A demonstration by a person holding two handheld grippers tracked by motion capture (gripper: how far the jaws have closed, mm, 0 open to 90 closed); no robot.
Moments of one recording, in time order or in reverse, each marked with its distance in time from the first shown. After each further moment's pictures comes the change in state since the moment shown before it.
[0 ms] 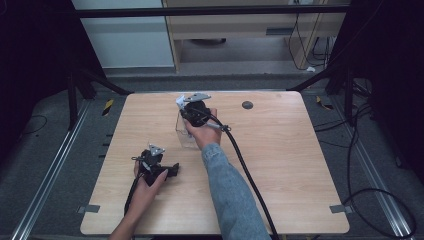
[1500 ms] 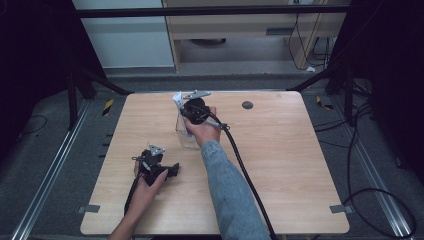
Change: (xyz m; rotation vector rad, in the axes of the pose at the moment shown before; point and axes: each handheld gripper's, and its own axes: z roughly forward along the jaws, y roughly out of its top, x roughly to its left) left arm 0.000 0.000 0.000 -0.001 -0.003 0.005; right arm -0.005 0.004 0.007 0.025 0.017 0.021
